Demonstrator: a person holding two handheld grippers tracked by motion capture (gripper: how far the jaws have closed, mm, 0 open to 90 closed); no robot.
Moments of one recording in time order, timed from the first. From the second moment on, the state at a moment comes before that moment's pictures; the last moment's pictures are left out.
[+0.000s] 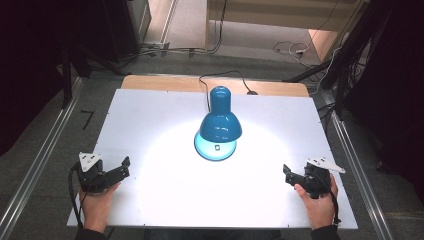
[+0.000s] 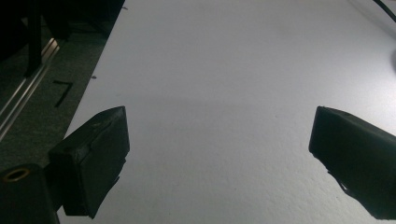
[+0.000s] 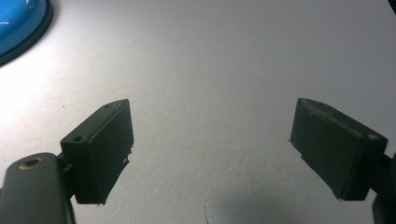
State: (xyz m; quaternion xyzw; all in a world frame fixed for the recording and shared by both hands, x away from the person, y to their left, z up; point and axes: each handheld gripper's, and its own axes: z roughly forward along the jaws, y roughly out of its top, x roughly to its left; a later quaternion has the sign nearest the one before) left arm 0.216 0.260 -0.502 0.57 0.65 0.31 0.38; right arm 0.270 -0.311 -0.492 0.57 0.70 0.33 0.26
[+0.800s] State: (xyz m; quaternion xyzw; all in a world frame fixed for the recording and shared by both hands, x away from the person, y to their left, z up) left arm 0.216 0.260 -0.503 0.57 0.66 0.31 0.38; right arm 0.278 -0.282 -0.493 0.55 0.72 0.34 0.26
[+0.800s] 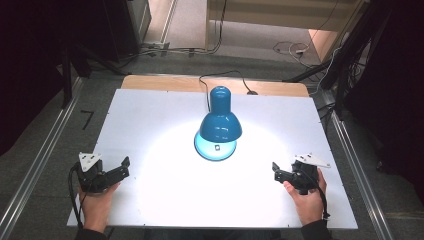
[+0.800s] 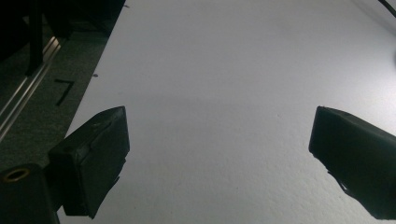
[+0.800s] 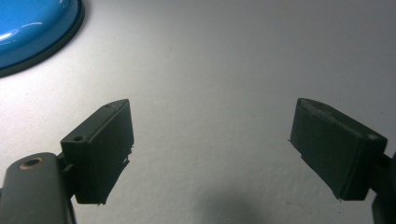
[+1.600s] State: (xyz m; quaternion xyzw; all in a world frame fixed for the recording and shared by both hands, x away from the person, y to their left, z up) left arm 0.216 0.262 -0.503 0.57 0.66 0.31 0.38; right arm 0.289 -0.250 -0.494 0.53 0.74 0.34 0.25
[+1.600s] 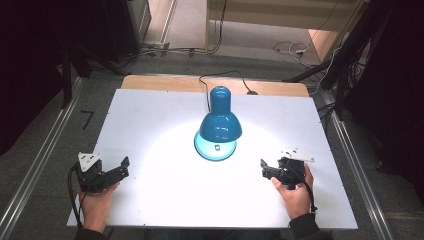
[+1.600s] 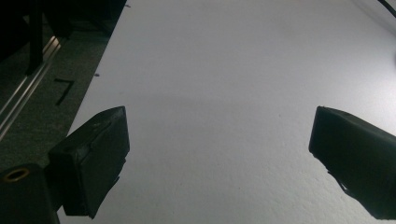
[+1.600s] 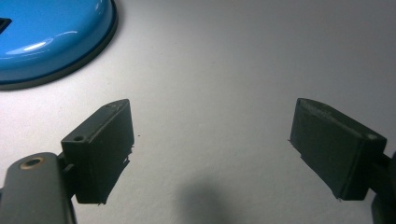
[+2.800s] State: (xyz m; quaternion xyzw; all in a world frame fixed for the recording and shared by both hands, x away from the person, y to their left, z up) left arm 0.215 0.263 -0.502 0.57 0.66 0.31 0.38; right arm 0.299 -0.210 -0.496 0.51 0.75 0.36 0.24
